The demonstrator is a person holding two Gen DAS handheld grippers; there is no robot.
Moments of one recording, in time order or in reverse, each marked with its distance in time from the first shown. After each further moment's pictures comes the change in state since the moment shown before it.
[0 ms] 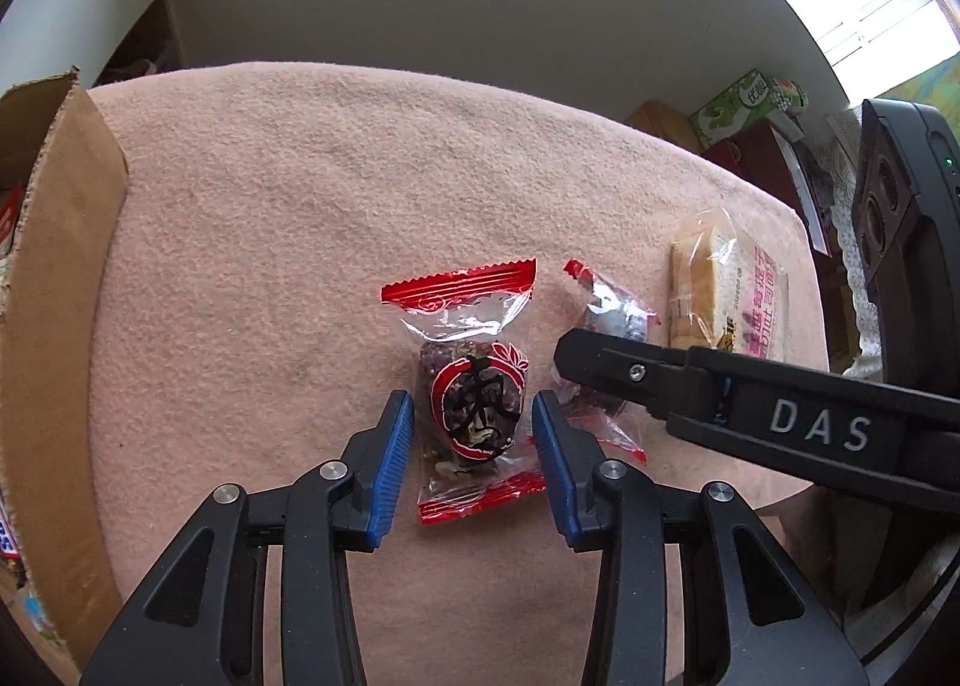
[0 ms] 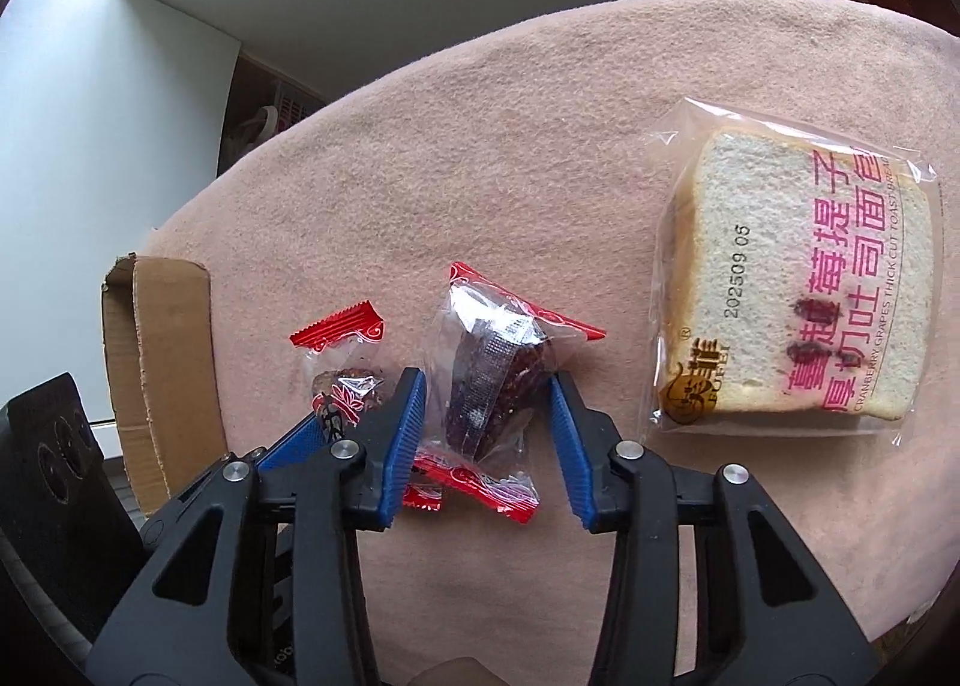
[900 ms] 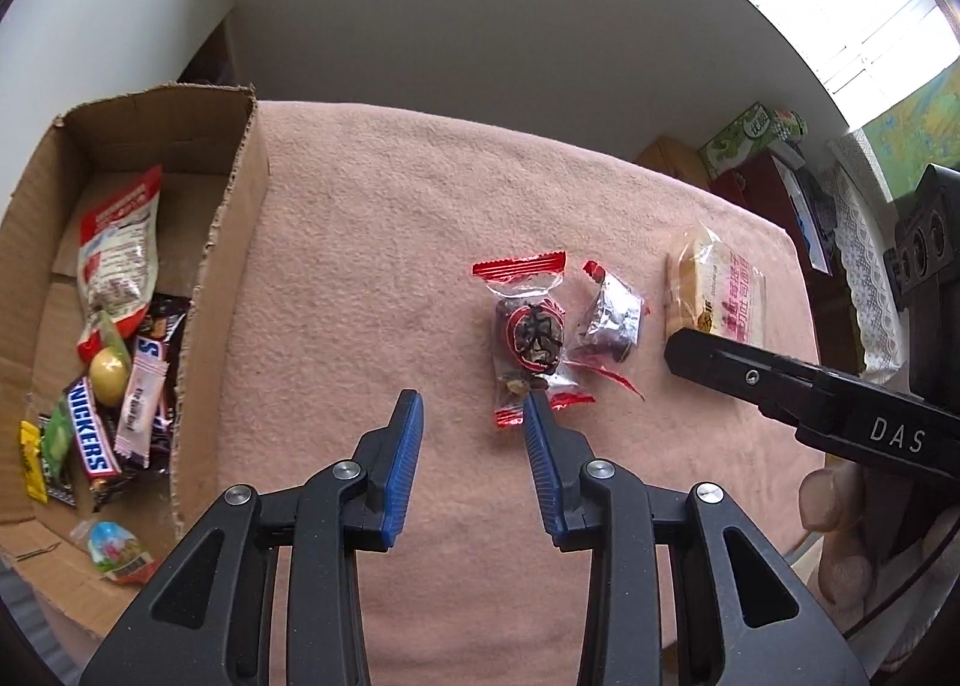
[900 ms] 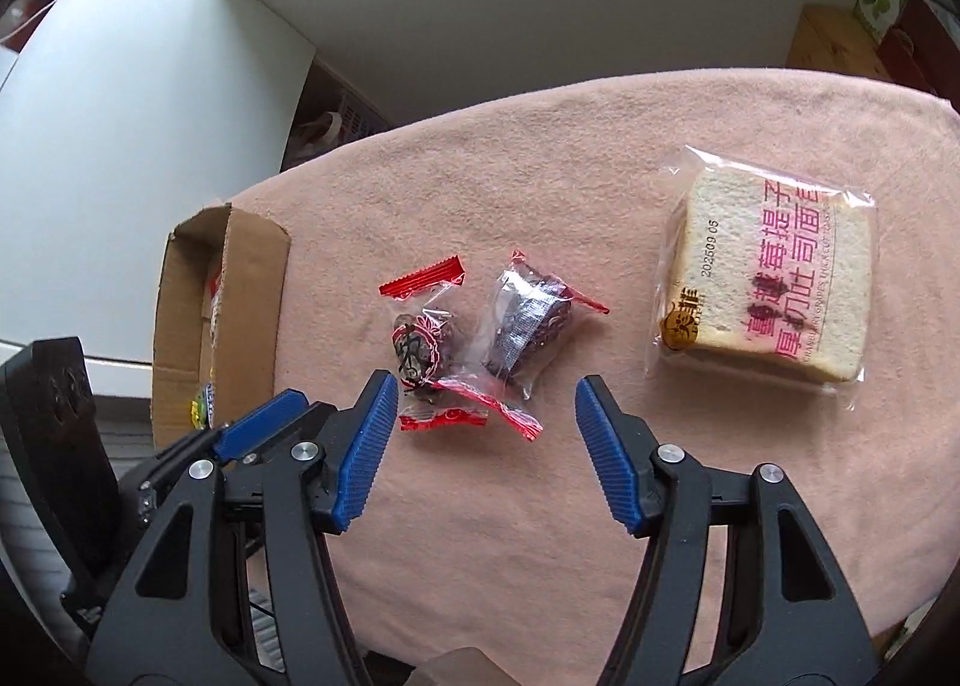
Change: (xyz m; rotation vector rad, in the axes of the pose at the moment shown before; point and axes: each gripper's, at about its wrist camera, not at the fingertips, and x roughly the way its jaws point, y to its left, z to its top) left arm -0.057 0.015 -0.024 -0.031 -0.085 0.035; right arm -0.051 0.014 -0.027 -0.092 -0.098 0.035
